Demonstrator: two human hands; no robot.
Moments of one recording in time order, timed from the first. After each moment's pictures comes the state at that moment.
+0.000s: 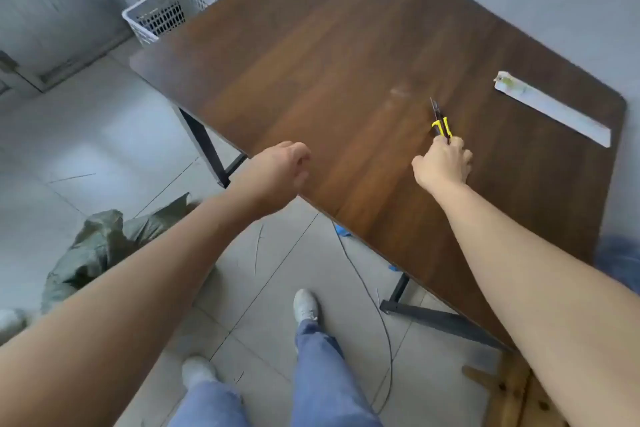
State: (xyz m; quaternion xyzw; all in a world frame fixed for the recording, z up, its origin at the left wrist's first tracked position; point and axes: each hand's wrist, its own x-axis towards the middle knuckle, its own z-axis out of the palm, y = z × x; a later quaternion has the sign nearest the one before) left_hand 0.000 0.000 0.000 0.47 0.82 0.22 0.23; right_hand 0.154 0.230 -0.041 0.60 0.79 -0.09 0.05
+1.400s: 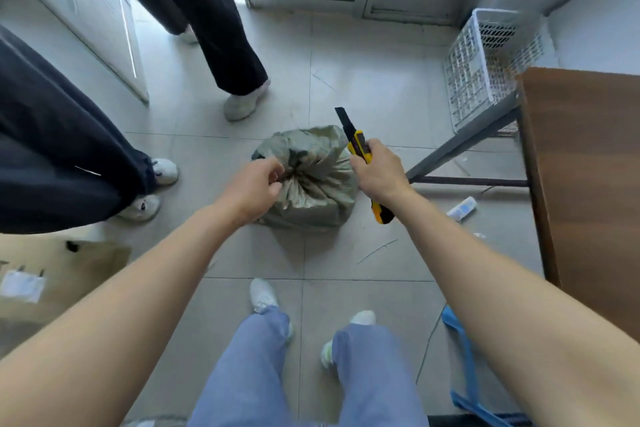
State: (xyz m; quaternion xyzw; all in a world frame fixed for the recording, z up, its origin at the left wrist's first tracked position) left_hand -0.015 -0.410 -0.081 -0.12 0.92 0.31 0.19; right_hand -0.079 -0.216 -0.079 0.05 0.91 -0.34 0.23
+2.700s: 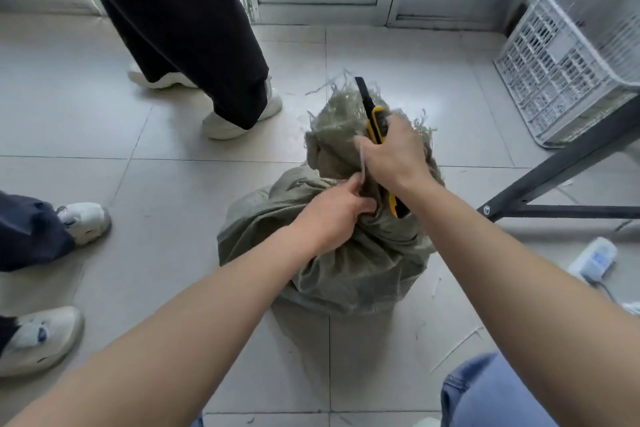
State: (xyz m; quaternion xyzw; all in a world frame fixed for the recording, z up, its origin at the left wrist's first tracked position) left_hand -0.120 -0.382 -0.516 0.22 0.95 0.24 0.03; right_hand -0.179 -0.278 -0.456 0.02 0.93 -0.38 0.04
